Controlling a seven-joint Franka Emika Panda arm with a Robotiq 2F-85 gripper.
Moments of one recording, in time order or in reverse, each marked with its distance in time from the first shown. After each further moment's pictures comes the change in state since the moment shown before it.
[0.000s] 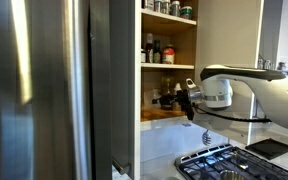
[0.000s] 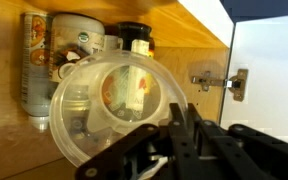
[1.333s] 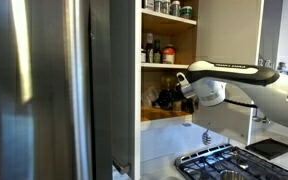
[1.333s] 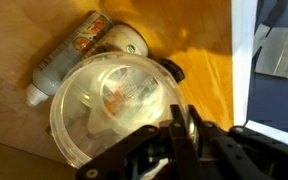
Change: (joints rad) arm 0.016 -0.021 0.091 0.028 -0.455 0.241 -0.223
